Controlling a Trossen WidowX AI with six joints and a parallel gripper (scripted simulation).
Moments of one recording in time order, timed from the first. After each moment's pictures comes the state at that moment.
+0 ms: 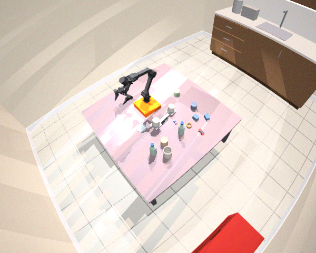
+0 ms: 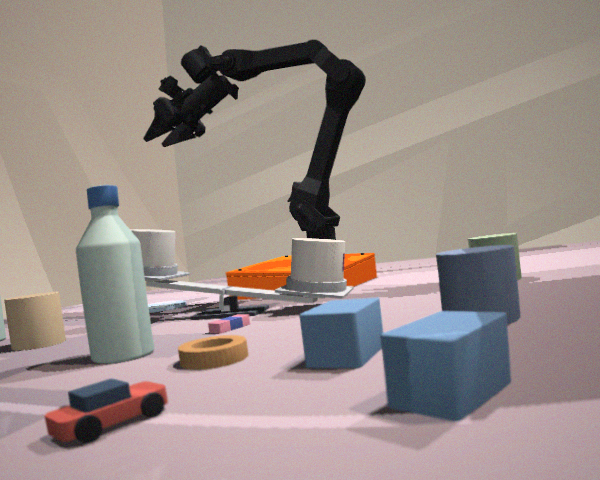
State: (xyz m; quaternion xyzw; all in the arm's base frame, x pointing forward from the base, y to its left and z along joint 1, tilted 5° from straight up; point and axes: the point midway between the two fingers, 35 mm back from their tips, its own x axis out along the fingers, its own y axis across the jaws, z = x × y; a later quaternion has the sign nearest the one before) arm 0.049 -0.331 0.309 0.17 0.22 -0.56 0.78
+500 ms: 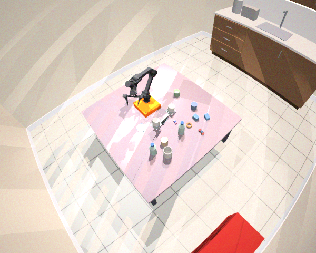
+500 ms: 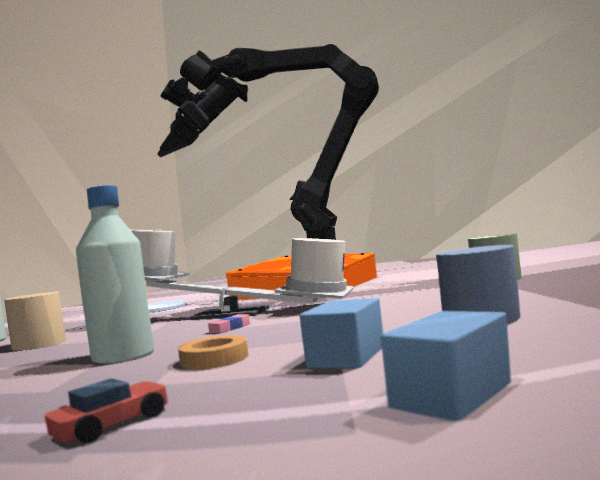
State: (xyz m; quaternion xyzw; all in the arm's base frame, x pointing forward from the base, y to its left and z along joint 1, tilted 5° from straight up) arm 0.120 -0.252 0.270 0.11 0.32 -0.35 0.87
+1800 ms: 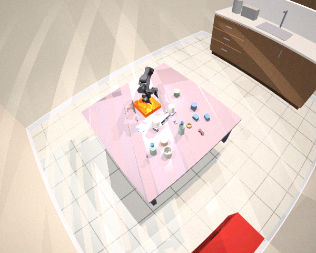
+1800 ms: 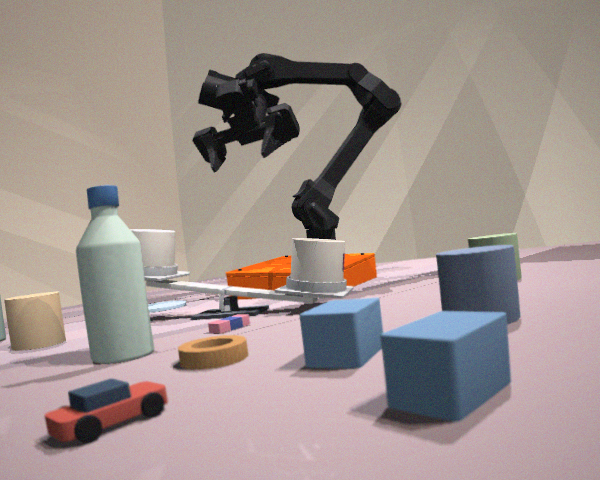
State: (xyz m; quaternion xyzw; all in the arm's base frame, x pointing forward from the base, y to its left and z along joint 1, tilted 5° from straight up) arm 0.172 -0.058 0.216 0.03 0.37 0.10 0.92
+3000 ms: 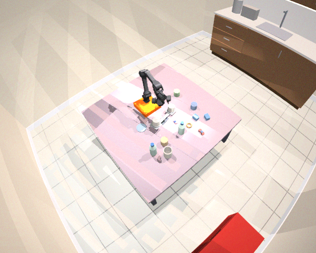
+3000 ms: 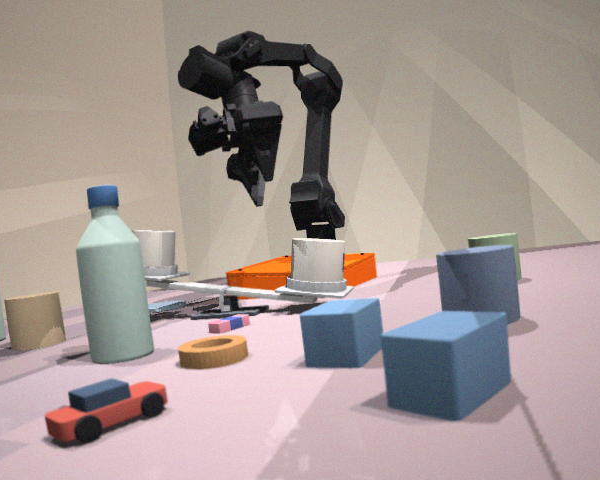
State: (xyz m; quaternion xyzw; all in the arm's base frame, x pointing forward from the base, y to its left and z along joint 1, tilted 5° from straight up) arm 0.239 0.012 0.169 0.41 0.60 -0.15 0.67
